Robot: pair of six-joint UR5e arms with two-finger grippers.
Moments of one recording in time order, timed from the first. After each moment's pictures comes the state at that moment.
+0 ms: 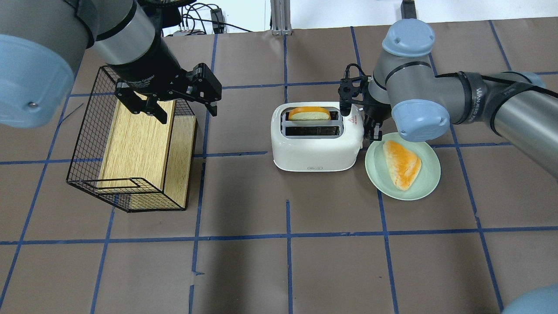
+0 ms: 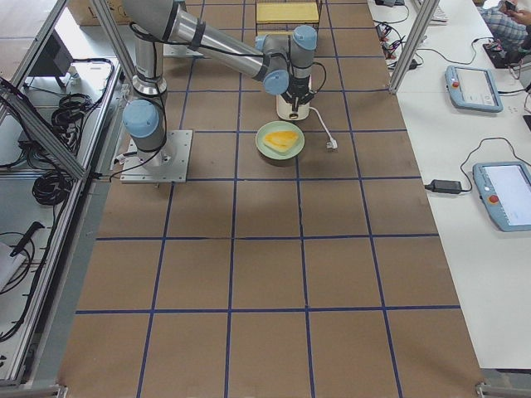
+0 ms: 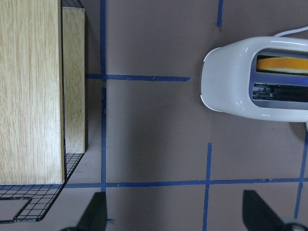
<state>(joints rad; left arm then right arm) -1.68 -1.54 -1.56 -1.59 1.45 -0.16 1.61 -1.27 1.82 -2.11 -1.55 -1.40</state>
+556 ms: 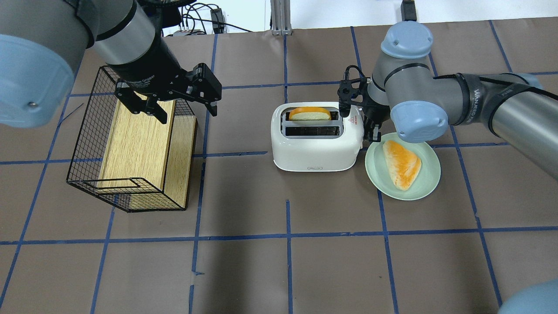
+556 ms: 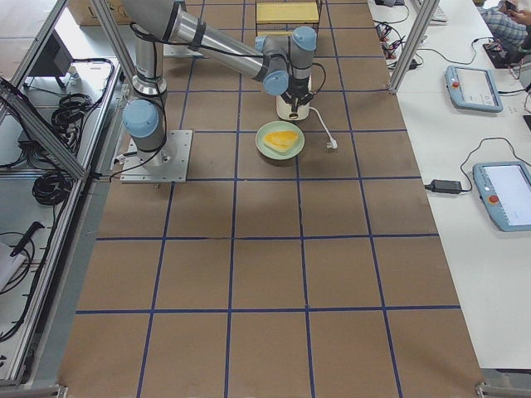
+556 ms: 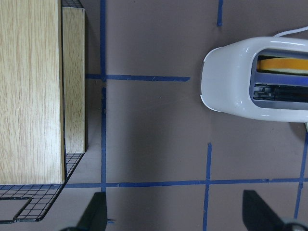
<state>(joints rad) -1.68 -1.54 -1.56 -1.59 1.45 -0.16 1.61 -1.28 1.82 -2.12 -1.54 -1.39</state>
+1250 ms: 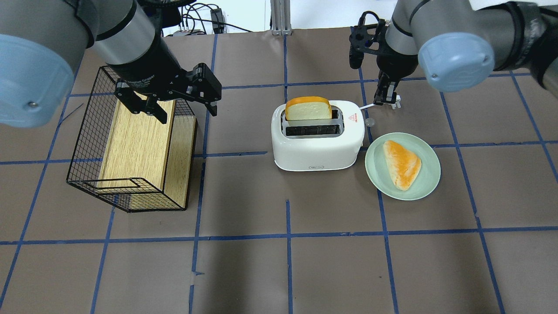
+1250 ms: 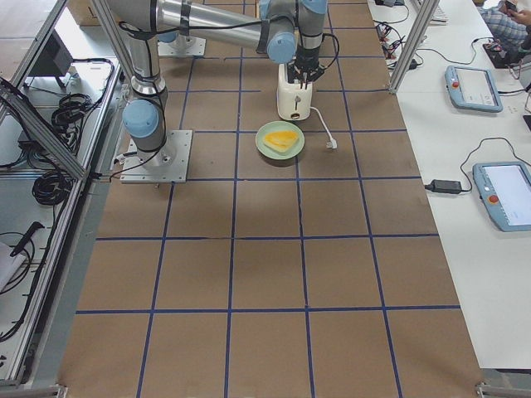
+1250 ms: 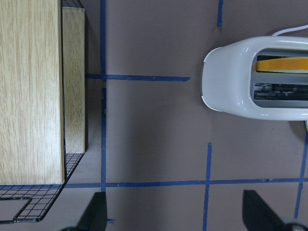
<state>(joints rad) -1.68 -1.54 -1.56 -1.59 1.45 -0.16 1.60 -1.39 1.59 -1.80 -1.54 -1.28</state>
